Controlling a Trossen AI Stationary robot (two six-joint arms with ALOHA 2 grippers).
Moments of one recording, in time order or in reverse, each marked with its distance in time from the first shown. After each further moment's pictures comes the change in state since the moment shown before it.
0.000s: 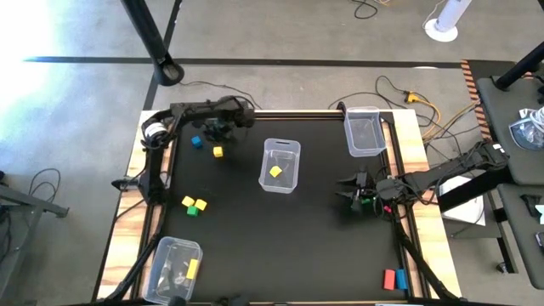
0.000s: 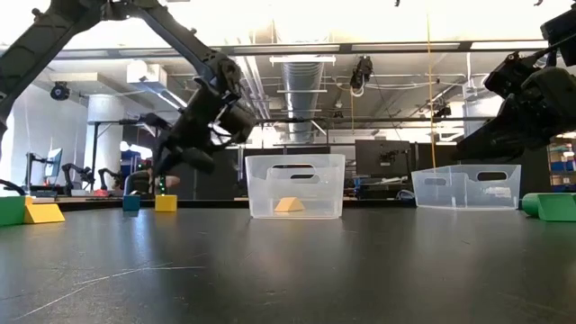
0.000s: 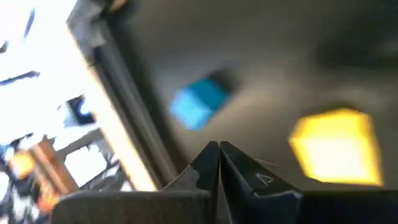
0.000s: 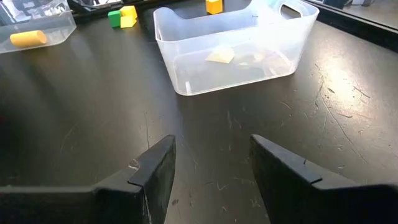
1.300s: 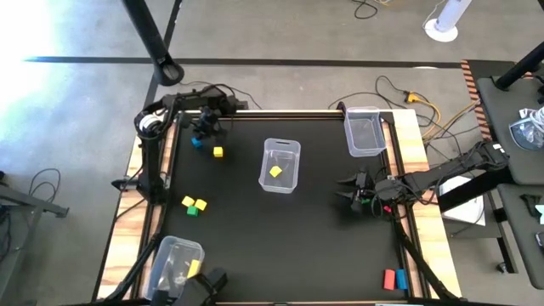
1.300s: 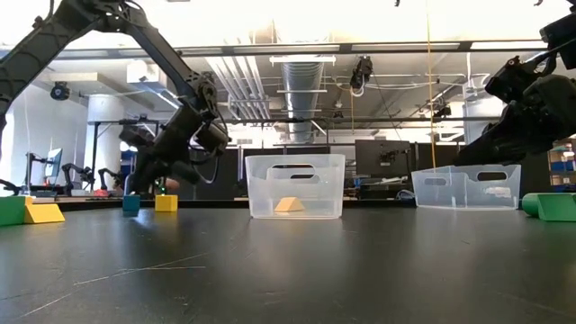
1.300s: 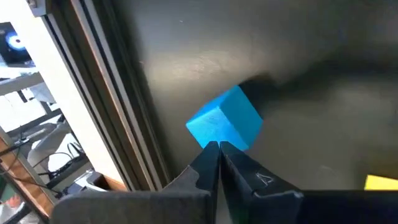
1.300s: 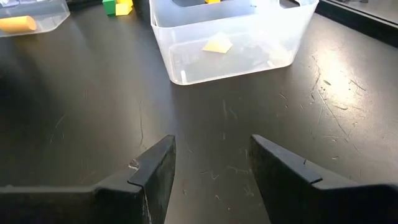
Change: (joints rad) left arm 0.230 0.003 -0.076 0.101 0.144 -0.007; right arm 0.000 0.000 0.000 -0.040 0.001 -0.007
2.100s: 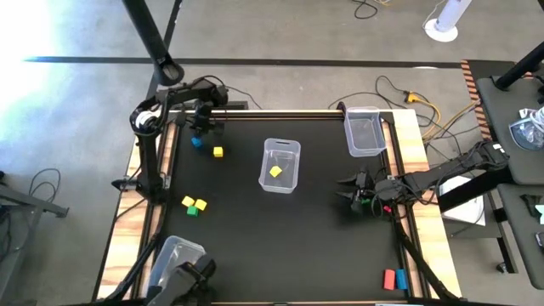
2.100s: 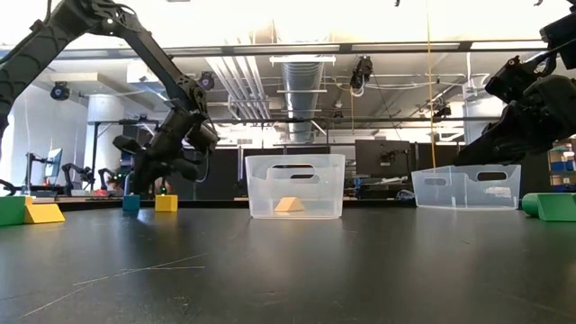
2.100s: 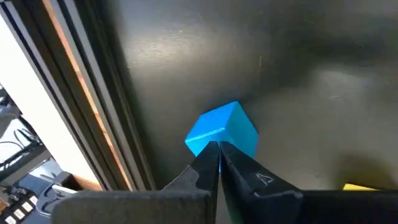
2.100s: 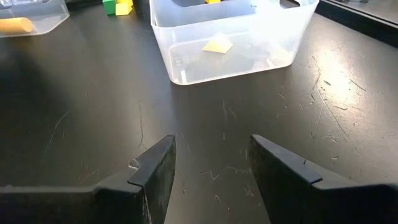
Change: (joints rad) left arm 0.114 0.000 0.026 0.024 0.131 0.051; right arm 0.000 0.000 0.000 0.000 0.000 -0.001
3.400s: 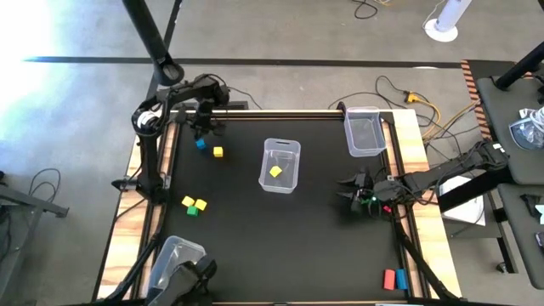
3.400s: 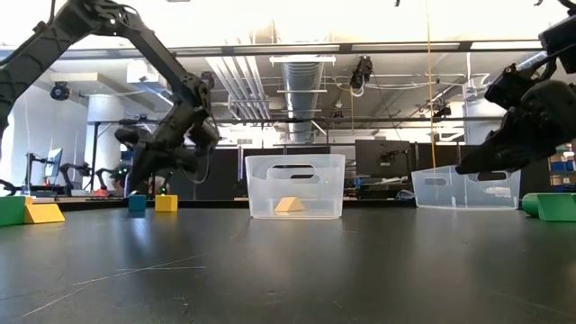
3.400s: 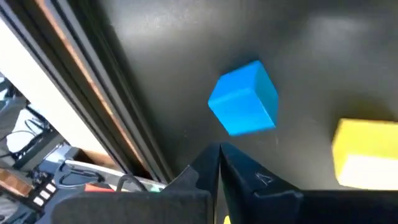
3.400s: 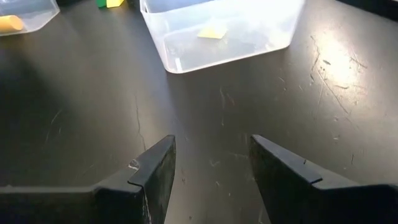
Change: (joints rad) left arm -0.011 0.025 0.060 -0.146 0.080 0.069; right arm 0.000 0.021 0.000 -0.037 -0.001 0.090
